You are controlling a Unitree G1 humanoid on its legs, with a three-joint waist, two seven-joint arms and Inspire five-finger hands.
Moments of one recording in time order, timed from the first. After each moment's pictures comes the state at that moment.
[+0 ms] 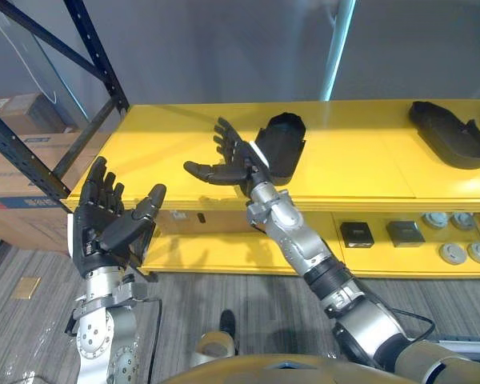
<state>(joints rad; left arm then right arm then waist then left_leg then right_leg) 0.43 0.05 0.14 -0.42 -0.46 -0.20 0.06 -0.54 0.01 0.45 0.44 0.41 -0.07 -0.09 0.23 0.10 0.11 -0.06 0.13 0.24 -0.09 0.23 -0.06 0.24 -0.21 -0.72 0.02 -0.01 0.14</state>
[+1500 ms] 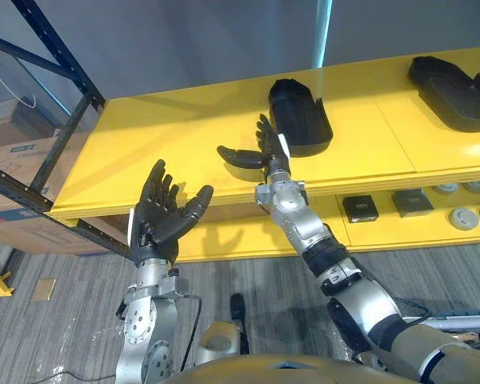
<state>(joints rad) 0.39 0.06 -0.11 -0.35 -0.48 -0.21 0.12 -0.66 -0.03 0.37 0.58 0.24 -0.05 -0.21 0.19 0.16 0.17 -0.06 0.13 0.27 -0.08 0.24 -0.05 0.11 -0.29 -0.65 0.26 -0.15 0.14</state>
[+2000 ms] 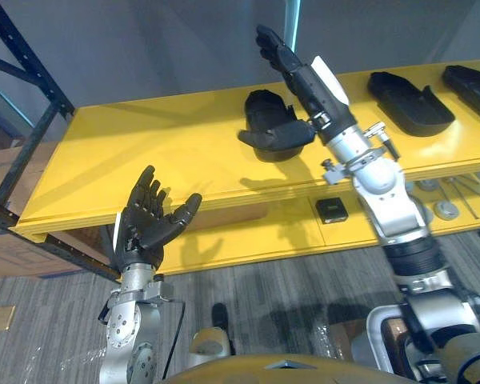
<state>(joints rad) 0.40 0.12 -0.01 -0.30 -0.48 -0.21 0.04 -0.59 -0.55 0.22 -0.02 -0.06 -0.14 0.23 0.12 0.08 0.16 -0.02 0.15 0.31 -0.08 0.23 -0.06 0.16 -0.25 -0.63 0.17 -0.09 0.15</state>
